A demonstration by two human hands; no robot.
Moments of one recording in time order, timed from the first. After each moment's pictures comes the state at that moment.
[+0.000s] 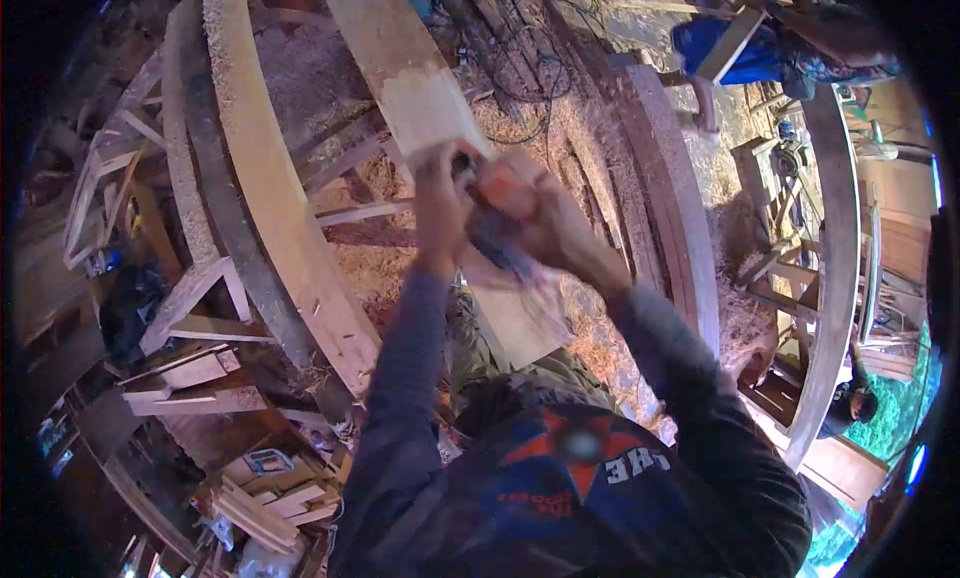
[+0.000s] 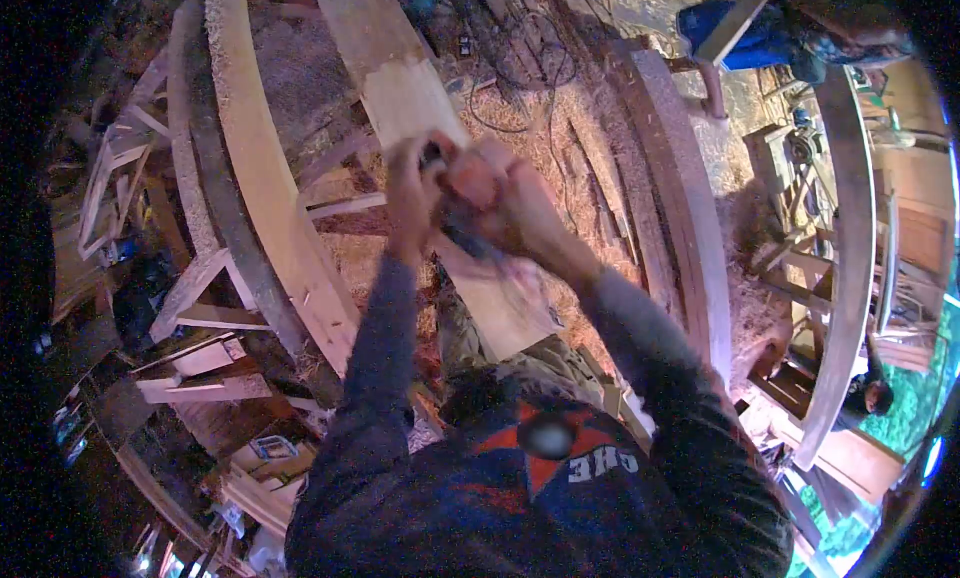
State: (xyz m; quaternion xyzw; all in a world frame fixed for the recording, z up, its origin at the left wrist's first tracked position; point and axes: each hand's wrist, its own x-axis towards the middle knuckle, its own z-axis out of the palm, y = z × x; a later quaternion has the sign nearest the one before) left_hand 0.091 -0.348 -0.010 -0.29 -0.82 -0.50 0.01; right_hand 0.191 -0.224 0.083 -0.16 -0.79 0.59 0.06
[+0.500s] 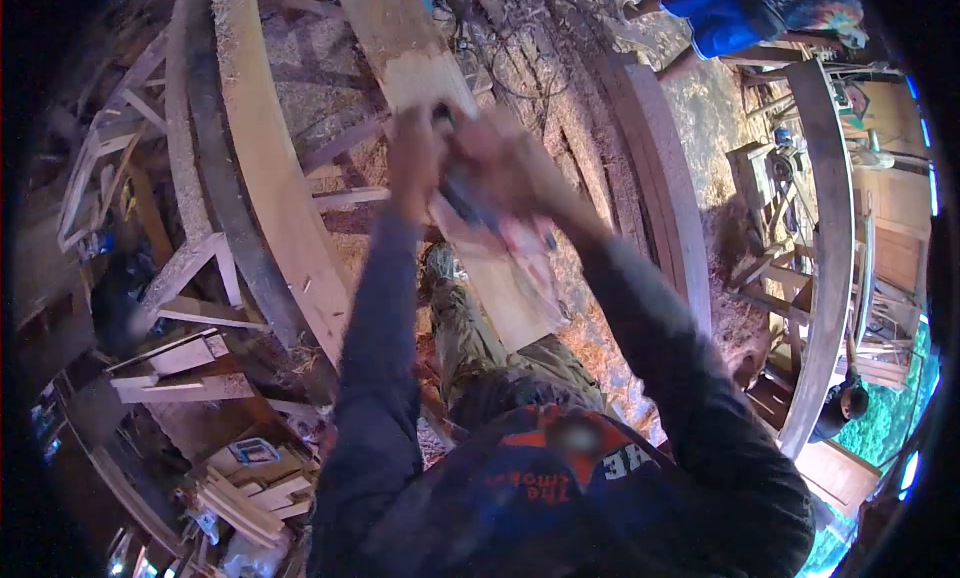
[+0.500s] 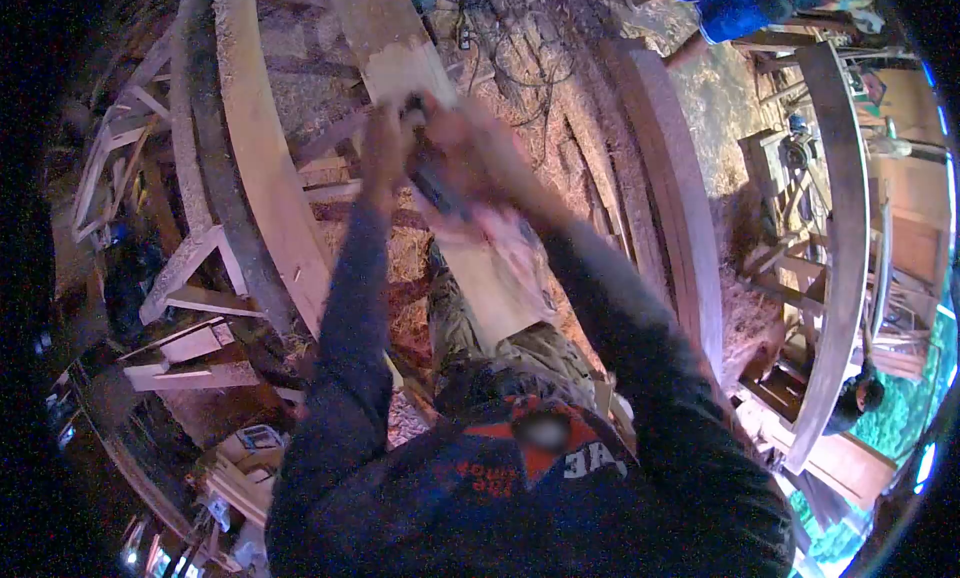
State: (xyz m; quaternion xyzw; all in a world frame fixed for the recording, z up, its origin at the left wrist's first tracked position) left_hand 0.033 -0.350 -0.039 -0.27 -0.87 -0.41 -0.04; right_hand 0.146 -0.213 0.049 0.05 -0.97 0.22 0.04
